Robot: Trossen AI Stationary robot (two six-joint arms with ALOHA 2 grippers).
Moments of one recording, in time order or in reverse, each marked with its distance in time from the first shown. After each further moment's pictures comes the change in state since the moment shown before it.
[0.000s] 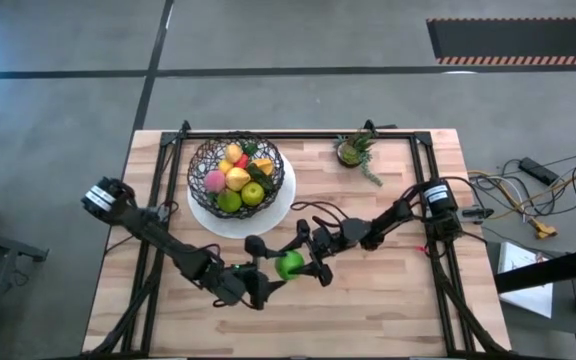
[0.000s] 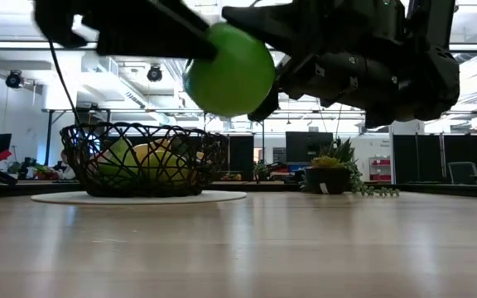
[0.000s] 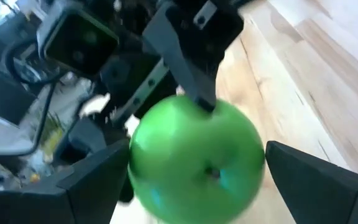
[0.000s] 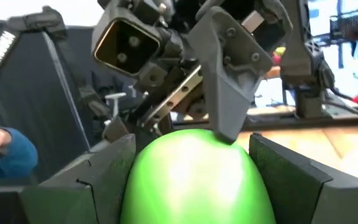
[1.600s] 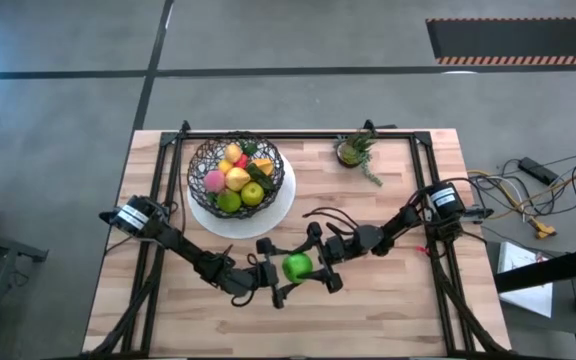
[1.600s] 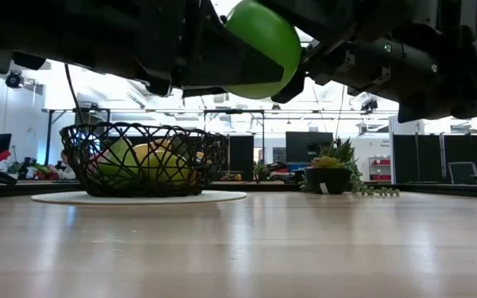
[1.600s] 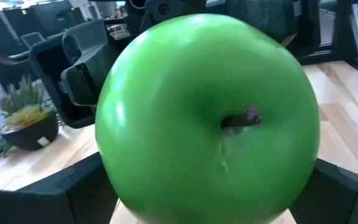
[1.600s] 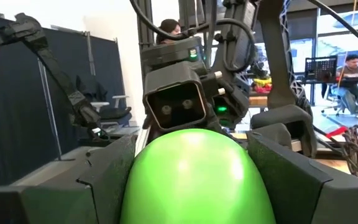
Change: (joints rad) left arm 0.058 0.280 -0.055 0.690 -0.022 -0.140; right arm 0.076 -0.020 -0.094 0.111 0.156 -0.164
